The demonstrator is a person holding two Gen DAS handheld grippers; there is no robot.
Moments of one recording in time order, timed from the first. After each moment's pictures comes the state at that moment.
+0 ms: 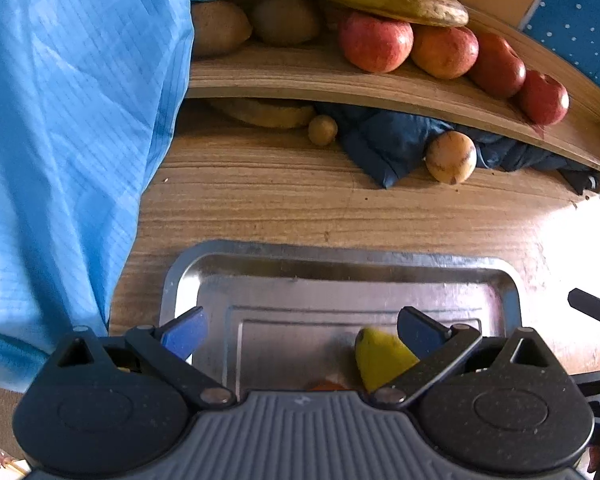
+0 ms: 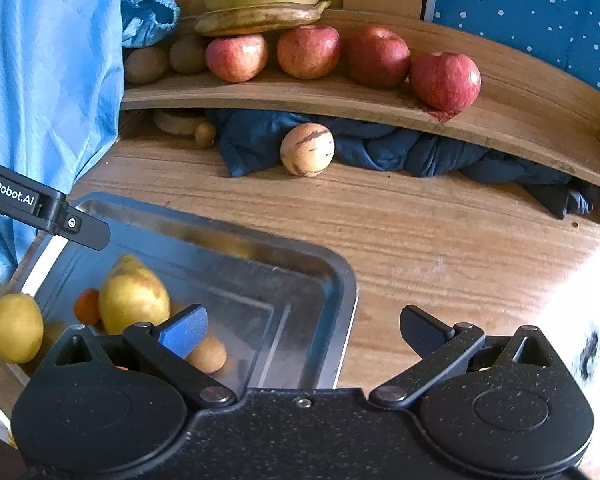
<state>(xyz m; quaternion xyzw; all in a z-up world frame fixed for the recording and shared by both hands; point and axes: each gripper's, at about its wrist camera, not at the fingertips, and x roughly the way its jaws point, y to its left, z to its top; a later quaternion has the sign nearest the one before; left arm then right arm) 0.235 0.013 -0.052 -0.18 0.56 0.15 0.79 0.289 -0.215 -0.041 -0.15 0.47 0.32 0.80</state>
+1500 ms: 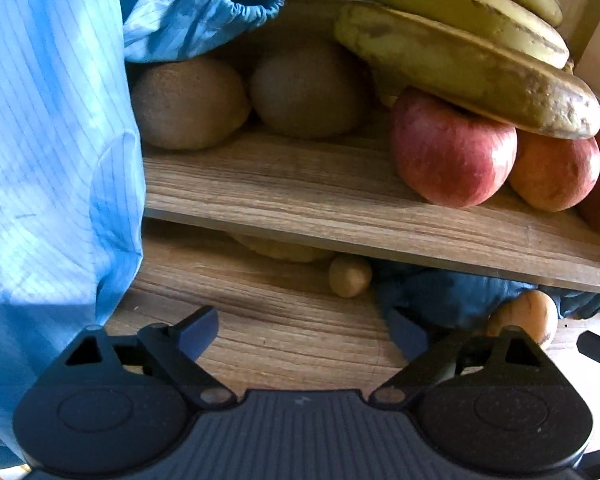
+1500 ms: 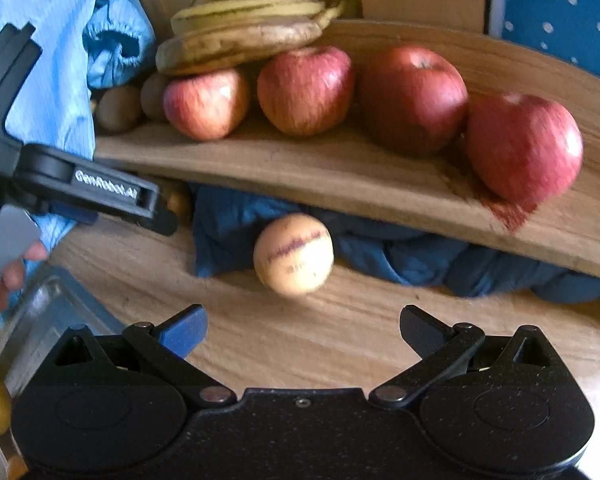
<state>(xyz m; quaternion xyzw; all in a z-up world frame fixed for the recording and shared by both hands) 0.355 0.041 -0.089 -0.18 0.52 0.26 0.79 0.405 -0.161 -0.079 -0.12 0.46 0.42 0.77</state>
